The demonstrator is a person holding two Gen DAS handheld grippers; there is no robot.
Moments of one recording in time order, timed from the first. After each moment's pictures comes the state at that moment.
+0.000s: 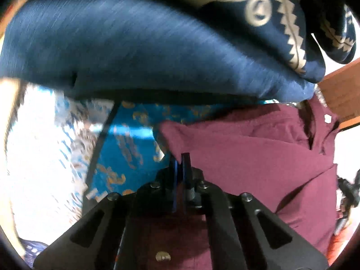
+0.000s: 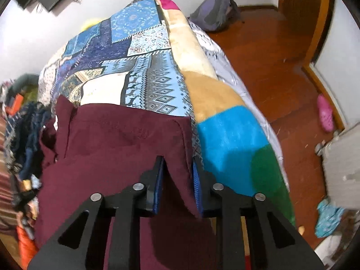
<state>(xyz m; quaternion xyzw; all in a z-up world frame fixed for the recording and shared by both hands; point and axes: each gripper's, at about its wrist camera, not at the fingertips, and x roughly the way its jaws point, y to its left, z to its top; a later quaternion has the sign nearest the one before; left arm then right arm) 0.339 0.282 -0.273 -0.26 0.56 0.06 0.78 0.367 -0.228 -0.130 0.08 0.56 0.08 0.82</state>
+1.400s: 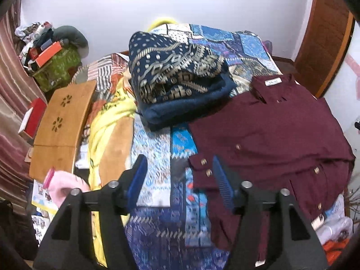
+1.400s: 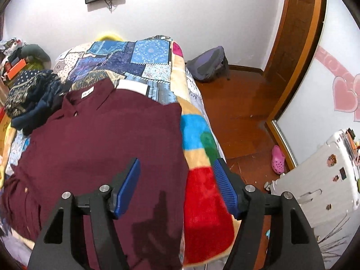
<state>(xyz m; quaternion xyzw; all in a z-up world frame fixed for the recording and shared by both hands) 0.152 0.259 -0.080 -0.03 0.47 0.06 0.88 0.217 -0.228 -0.049 -0.06 0.44 0.05 0.90</state>
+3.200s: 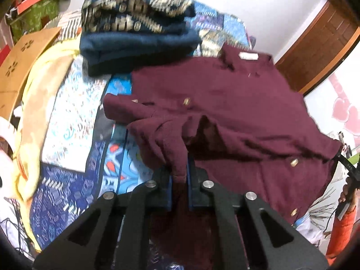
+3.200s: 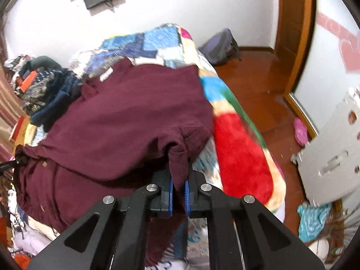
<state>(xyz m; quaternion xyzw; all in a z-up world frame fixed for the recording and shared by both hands) 0.163 0.201 -0.168 -0.18 0.49 -0.02 0.85 0.169 -0.227 -0.070 0.02 0.44 0.10 0.89</state>
